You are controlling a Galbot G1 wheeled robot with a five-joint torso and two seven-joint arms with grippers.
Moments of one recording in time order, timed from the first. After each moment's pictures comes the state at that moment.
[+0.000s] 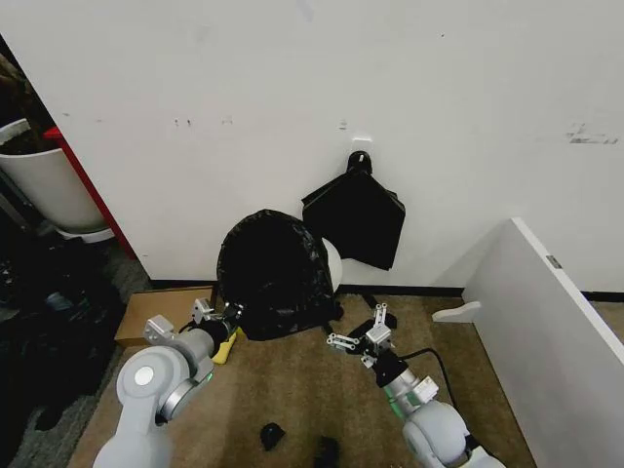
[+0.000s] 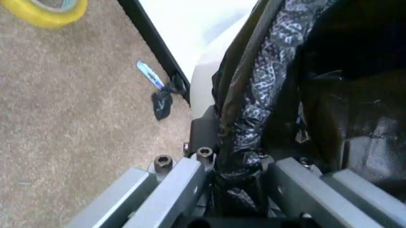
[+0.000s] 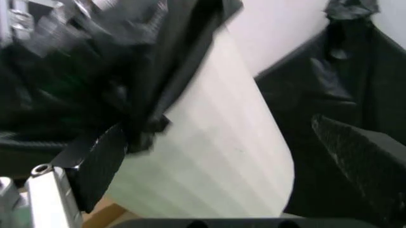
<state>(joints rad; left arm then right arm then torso) 1.29 -1.43 -0.60 -2.11 -1.61 0.57 -0.70 -1.31 1.20 0.15 1.78 0.14 0.45 -0.09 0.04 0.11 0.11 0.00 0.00</state>
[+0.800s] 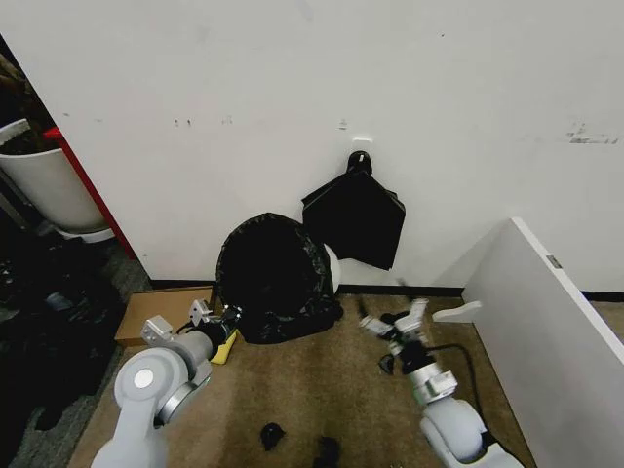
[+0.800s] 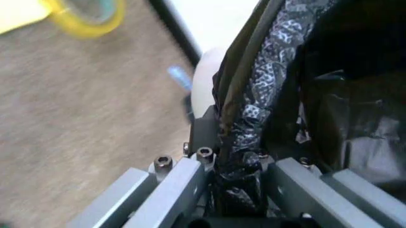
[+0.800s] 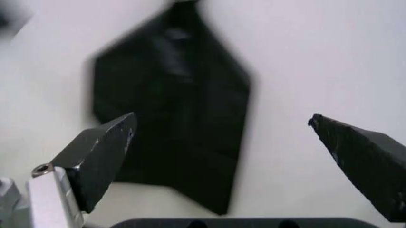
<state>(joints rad) 1.26 -1.41 -0.57 -2.04 -1.53 0.59 -0.78 -1.36 1.17 0.24 1.86 0.02 0.30 0.37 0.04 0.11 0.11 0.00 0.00</state>
